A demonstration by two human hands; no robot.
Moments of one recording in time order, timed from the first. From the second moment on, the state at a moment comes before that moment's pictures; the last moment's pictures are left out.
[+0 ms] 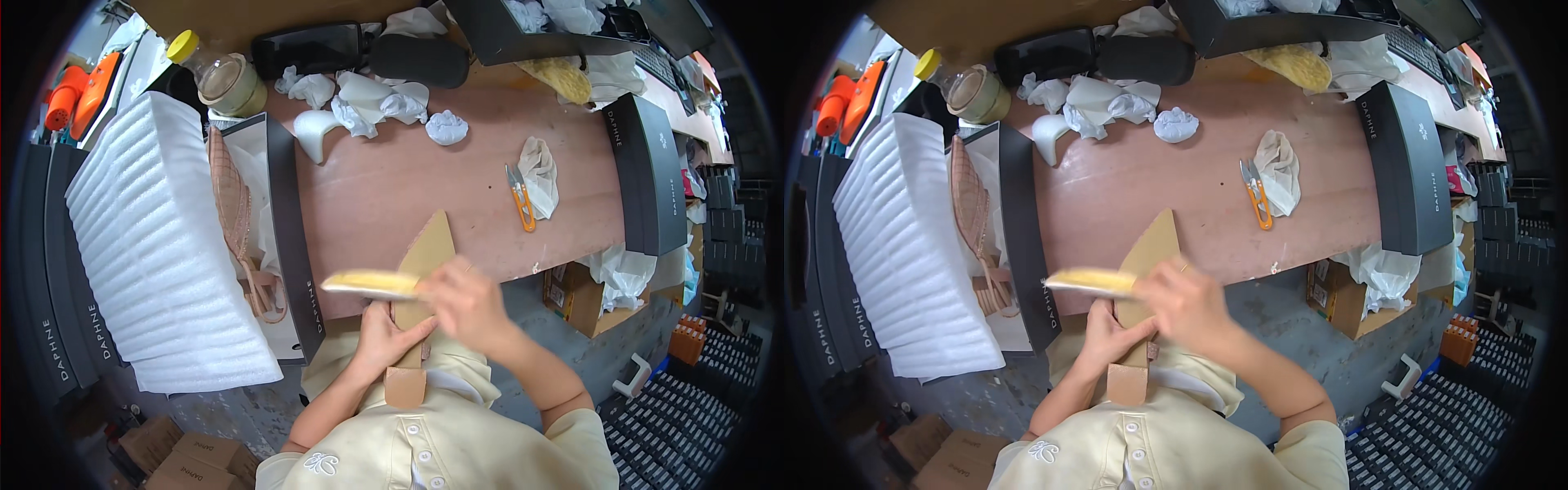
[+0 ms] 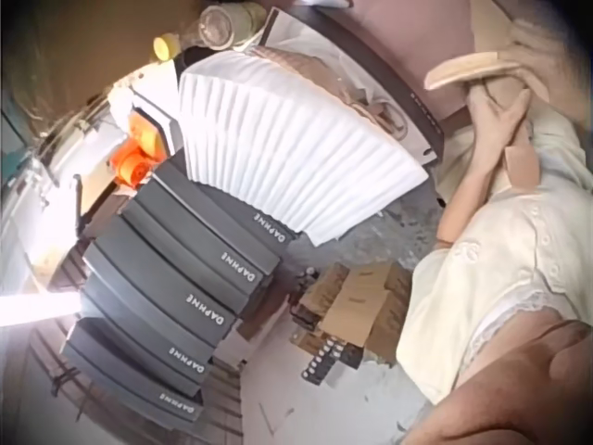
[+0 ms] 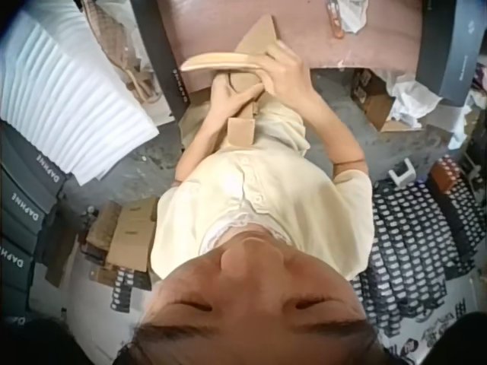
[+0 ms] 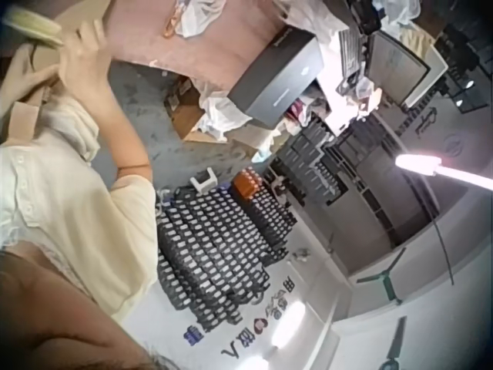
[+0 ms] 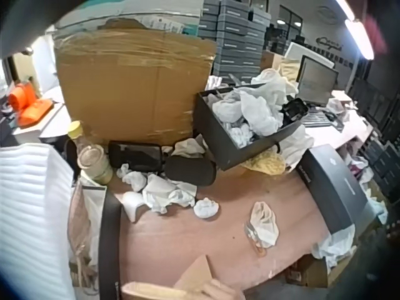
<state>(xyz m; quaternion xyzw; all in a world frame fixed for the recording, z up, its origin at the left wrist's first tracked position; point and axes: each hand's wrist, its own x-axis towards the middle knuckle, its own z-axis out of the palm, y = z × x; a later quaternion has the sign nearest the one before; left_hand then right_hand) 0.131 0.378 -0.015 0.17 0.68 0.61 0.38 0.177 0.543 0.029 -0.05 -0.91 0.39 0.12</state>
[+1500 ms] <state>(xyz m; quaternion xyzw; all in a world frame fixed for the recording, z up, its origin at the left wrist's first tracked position) 0.142 0.430 0.027 0.06 0.58 0.79 0.20 0.175 0.637 0.058 -0.22 -0.79 0.53 0.21</state>
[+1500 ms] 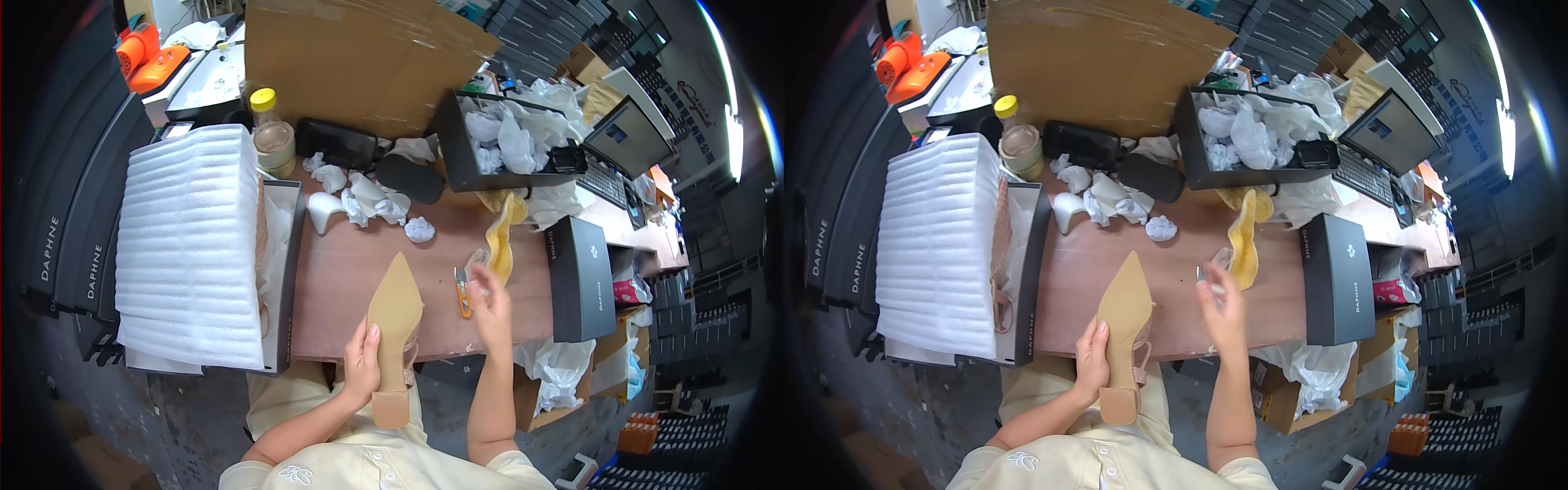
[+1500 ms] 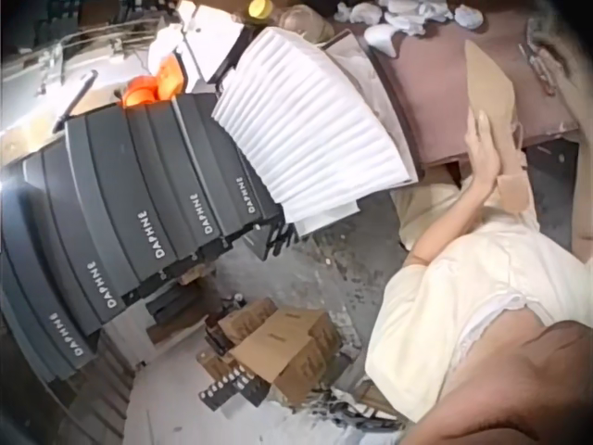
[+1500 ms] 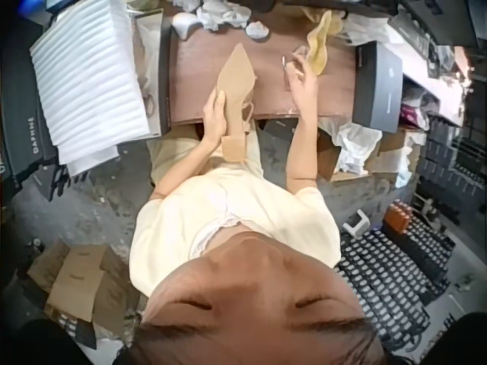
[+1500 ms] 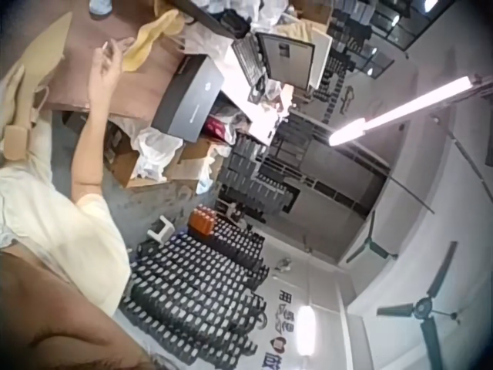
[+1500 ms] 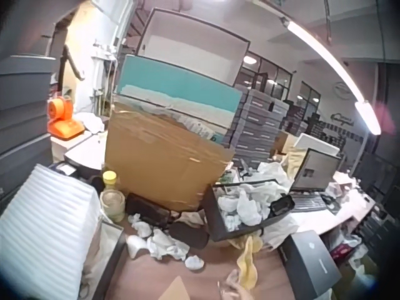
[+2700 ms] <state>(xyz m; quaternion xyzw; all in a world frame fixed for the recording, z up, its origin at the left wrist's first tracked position) 0.132 0.413 0.003 0.04 0.60 0.77 0.24 0.134 0.715 0.037 -0.29 -0.72 0.50 0.38</state>
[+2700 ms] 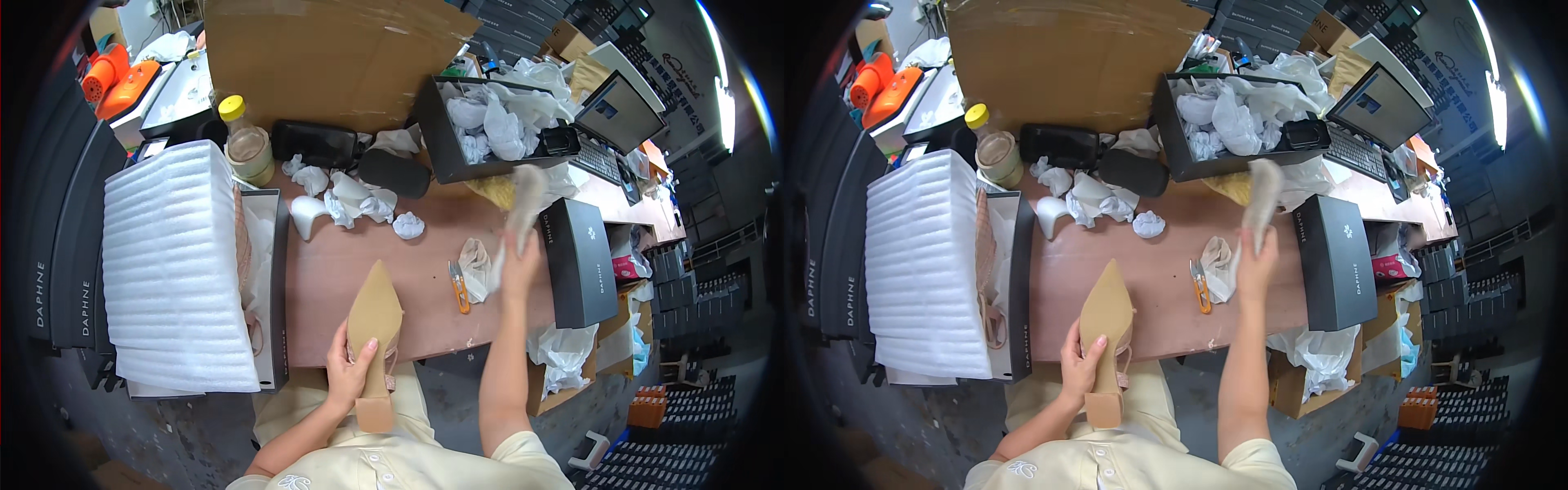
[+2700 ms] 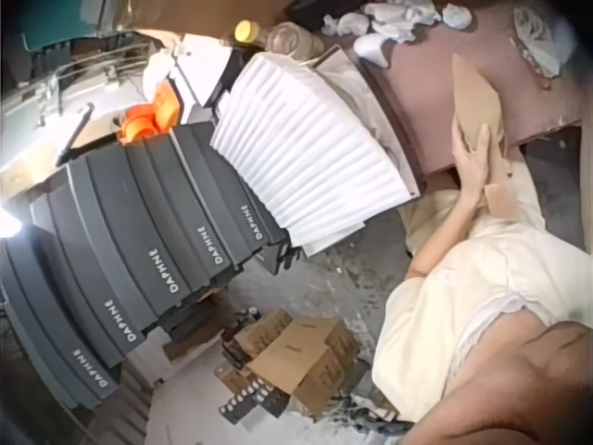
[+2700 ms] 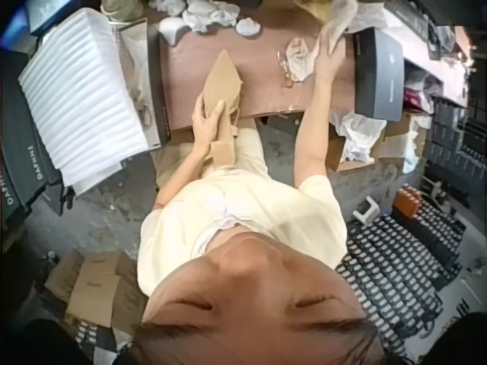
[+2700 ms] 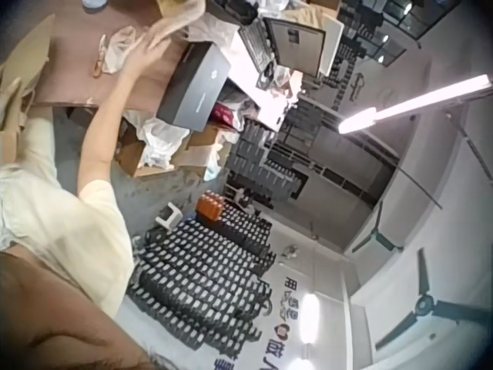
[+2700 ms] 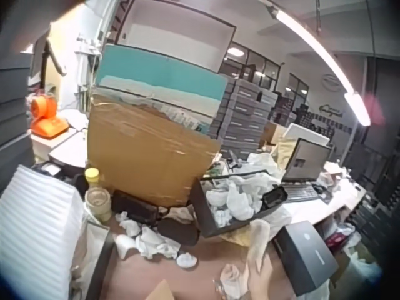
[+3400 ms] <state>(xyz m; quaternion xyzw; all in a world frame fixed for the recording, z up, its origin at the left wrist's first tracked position) 0.130 0.380 -0.010 0.01 0.61 0.72 0.34 0.163 0.550 0.028 -0.16 -0.86 0.47 0.10</state>
